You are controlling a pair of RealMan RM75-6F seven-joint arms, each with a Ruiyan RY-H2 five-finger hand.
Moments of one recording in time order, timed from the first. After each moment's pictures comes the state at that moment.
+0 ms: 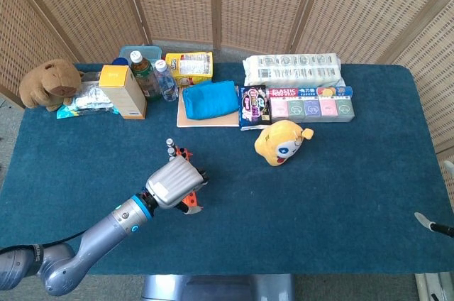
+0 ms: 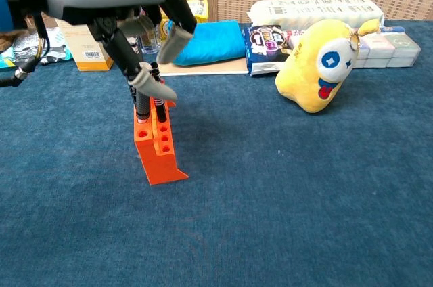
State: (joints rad) left arm -0.95 -1.20 -0.07 -2.07 1.12 0.97 0.68; right arm 0.01 -0.95 0.13 -1.70 -1.34 1.44 0.23
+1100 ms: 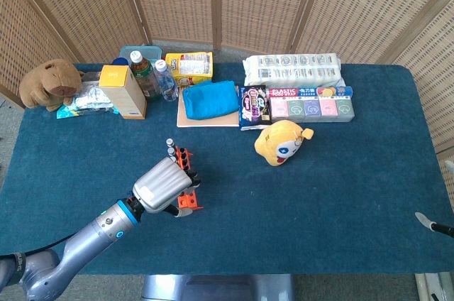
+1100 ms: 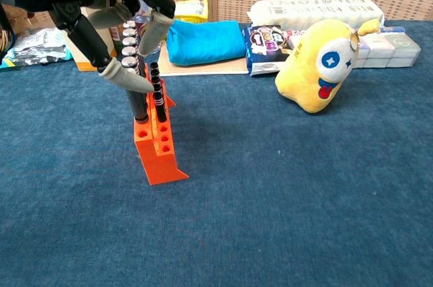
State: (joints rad) left arm -0.86 -1.13 -0.06 -2.10 1.28 1.01 0.55; right arm 0.01 -0.95 0.13 -1.70 -1.34 1.44 0.24
